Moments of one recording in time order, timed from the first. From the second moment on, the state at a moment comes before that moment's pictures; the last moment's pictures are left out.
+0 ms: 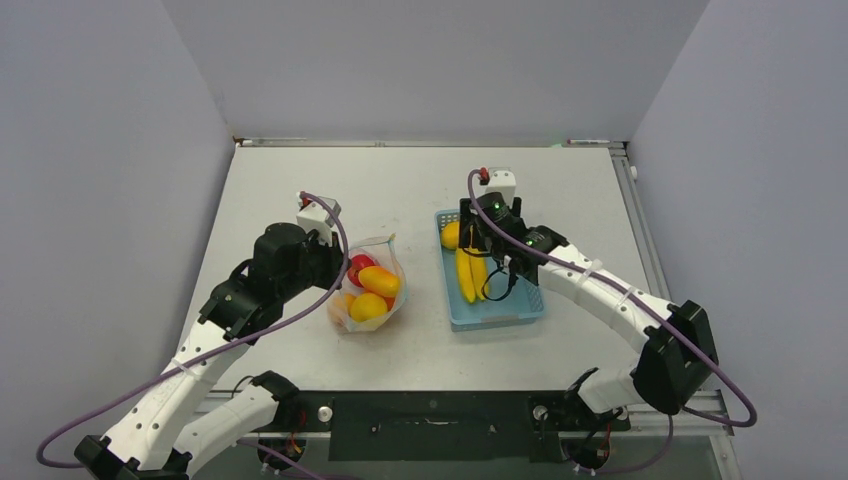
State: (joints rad) left arm -0.55 0.84 0.95 -0.64 -0.02 -0.28; right arm 0.70 1.37 1.11 -0.43 0.45 0.42
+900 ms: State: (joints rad) left arm -0.55 0.84 0.95 -0.64 -0.02 -0.28; right arm 0.65 1.73 1.24 -0.38 0.40 0.33
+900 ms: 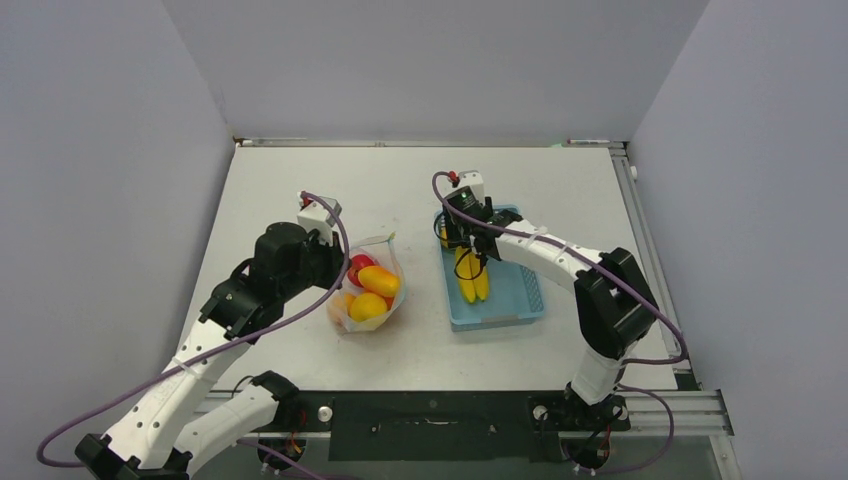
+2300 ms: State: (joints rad) left arm -0.55 0.85 0.95 -0.64 -0.02 -0.28; right arm 0.68 1.52 1.26 -0.38 0.46 0.32
